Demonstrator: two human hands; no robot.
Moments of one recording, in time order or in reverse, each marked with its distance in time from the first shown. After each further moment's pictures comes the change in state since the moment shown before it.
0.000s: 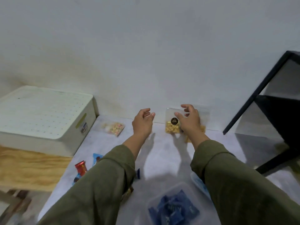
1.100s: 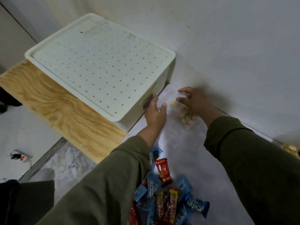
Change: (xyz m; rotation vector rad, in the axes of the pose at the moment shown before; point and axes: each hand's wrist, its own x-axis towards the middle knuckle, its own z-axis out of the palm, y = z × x) left_hand 0.157 -0.180 -0.167 0.108 0.413 -0.374; right_hand 0.079 0.005 0.368 -0.250 -0.876 -0.268
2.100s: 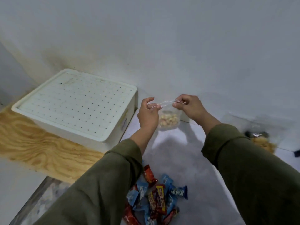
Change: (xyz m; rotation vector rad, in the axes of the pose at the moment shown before) left_hand -0.085 0.105 -0.008 -0.268 -0.159 0.300; right_hand -0.126 -0.056 -0.110 0.200 0.379 0.018
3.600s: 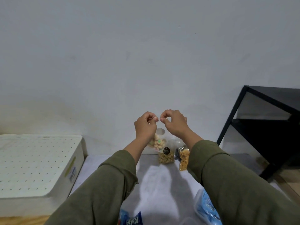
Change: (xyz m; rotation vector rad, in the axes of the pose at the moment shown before) left_hand -0.116 0.130 0.127 0.094 -0.376 0.409; right_hand -0.127 -0.060 -0.174 -0.378 0.415 -0.032
